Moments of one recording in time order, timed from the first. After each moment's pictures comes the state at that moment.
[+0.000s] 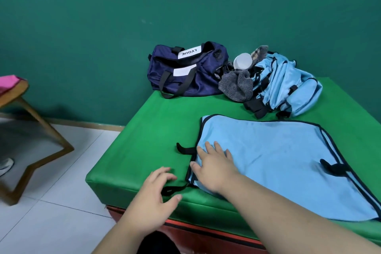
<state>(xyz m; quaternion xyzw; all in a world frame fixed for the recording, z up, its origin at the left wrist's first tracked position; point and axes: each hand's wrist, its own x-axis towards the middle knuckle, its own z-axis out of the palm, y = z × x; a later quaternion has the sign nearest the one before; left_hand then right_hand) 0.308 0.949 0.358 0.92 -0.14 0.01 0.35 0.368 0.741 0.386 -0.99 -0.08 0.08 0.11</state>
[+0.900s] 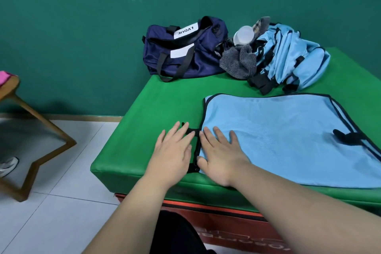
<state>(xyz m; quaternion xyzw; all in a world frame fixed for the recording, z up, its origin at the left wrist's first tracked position) 0.367 0.925 0.372 0.97 -0.21 0.07 0.13 0.351 0.750 0.366 -0.99 -0.12 0.07 0.04</state>
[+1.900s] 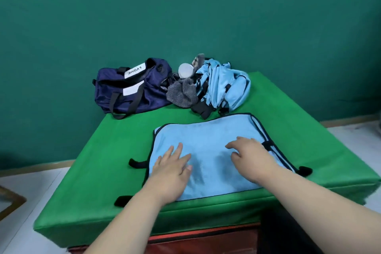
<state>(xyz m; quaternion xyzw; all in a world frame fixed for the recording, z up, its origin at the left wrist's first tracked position) 0.341 0.796 0.422 0.95 -0.27 -0.07 0.14 0.281 0.554 0.420 -0.97 0.08 -0.05 0.22</state>
